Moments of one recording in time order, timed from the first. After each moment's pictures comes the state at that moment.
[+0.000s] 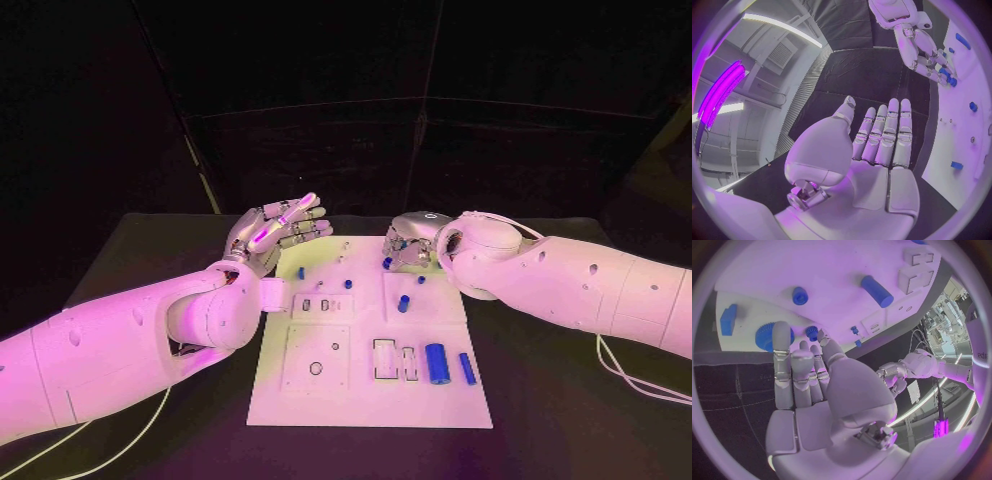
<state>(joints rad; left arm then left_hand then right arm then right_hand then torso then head) 1.15 -0.79 -0.02 1.58 0.17 -0.39 0.57 1.27 0.10 -0.03 0.01 0.05 0.88 0.23 0.14 0.07 0.95 0.19 0.13 0.06 0.99 0.15 0.19 0.10 0.17 0.89 0.26 0.19 0.09 1.26 -0.62 -0.06 1.27 -1.56 -0.14 -0.16 1.37 0.15 -0.09 -0.29 0.19 0.97 0.17 0.07 0.07 1.10 0.11 0.07 0.06 1.47 0.00 1.04 0.80 0.16 1.22 0.10 0.87 0.46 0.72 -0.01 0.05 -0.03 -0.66</state>
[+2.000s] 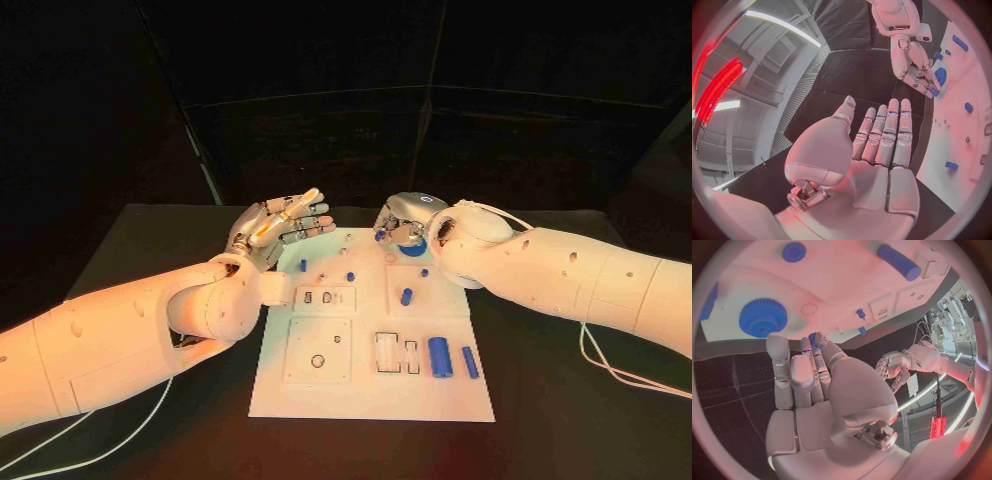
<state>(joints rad) 1.15 -0.78 -0.02 1.56 0.17 -0.36 0.53 1.27 0.10 -0.03 0.01 0.05 0.88 0.23 0.14 0.07 0.95 0.19 0.12 0.06 0.99 0.15 0.18 0.10 0.17 0.90 0.26 0.18 0.09 1.26 -0.53 -0.05 1.16 -1.52 -0.30 -0.14 1.35 0.15 0.12 -0.29 0.16 1.06 0.16 0.08 0.07 1.22 0.08 0.08 0.07 1.47 0.00 1.21 0.96 0.16 1.22 0.10 1.09 0.69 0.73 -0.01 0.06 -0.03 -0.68</state>
